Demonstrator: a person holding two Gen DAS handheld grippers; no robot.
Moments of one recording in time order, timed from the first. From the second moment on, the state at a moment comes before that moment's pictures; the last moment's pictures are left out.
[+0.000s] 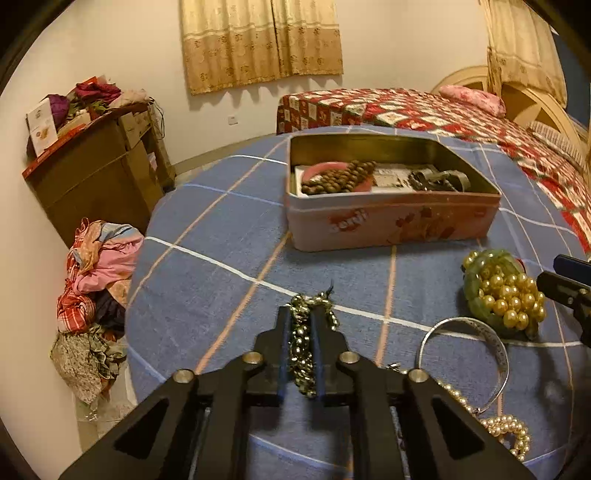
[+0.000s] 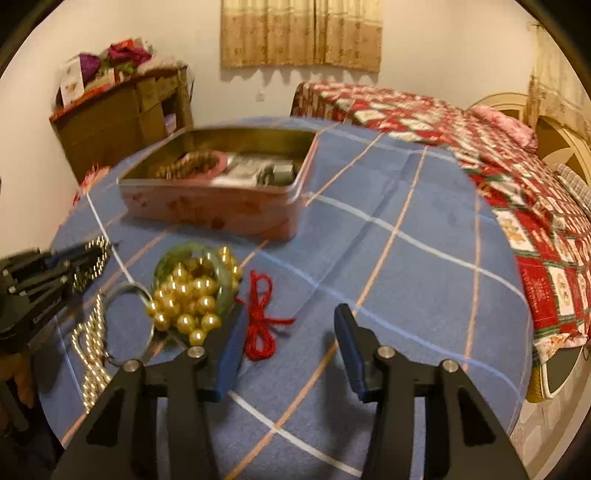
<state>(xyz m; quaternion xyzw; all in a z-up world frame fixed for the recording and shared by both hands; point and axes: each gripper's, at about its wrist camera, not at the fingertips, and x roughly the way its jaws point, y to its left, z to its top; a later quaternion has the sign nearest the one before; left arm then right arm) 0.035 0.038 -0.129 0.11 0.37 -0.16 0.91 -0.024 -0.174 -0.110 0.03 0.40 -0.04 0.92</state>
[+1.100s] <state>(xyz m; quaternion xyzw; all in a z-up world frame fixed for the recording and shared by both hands) 0.033 0.039 -0.134 0.10 0.38 -0.16 0.90 -0.025 -0.156 -0.107 0.05 0.39 0.03 0.92</state>
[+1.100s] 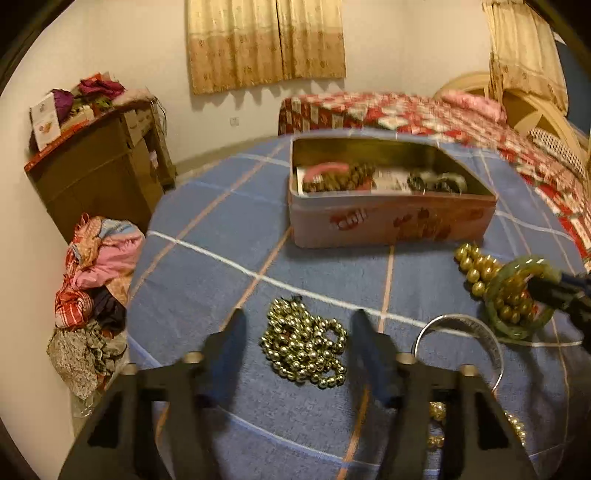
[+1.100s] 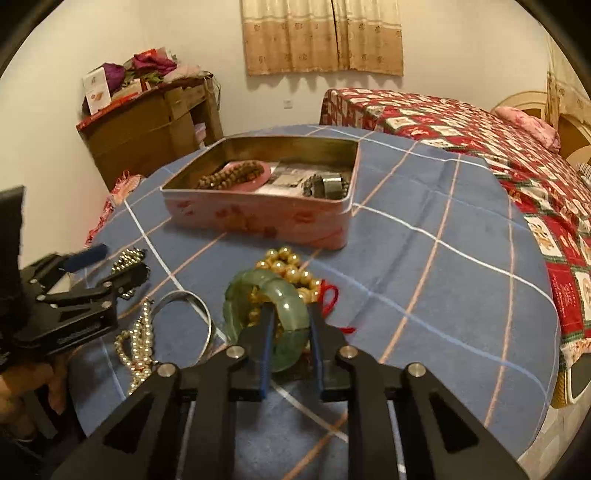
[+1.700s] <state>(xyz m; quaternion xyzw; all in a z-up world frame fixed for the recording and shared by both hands) 0.030 0.063 -0.106 0.06 0.35 -0.17 0.92 -0.037 -0.170 -0.077 0.05 0.30 -0.01 0.95</state>
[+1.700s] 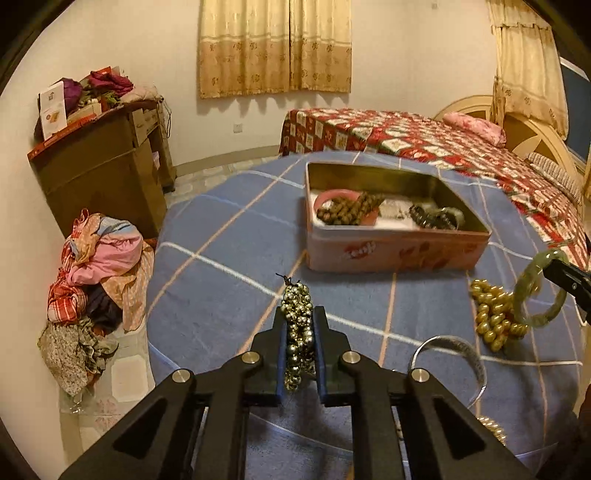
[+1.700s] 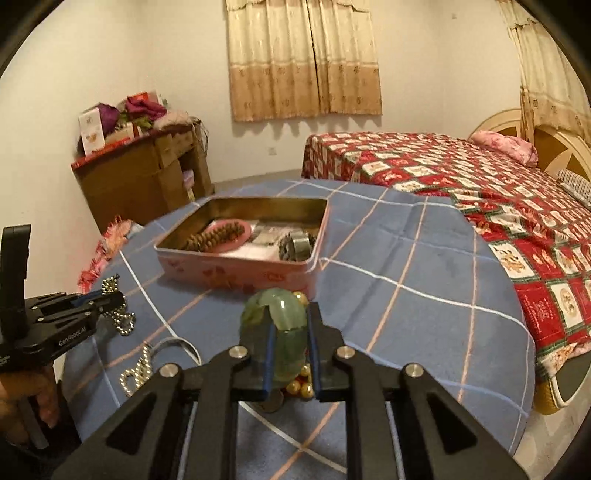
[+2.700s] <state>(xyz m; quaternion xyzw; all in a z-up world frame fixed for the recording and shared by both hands) 0.072 0.009 -0.050 0.10 0.29 -0.19 0.93 0.028 -0.192 -0.054 0.01 0.31 -0.04 0.95</state>
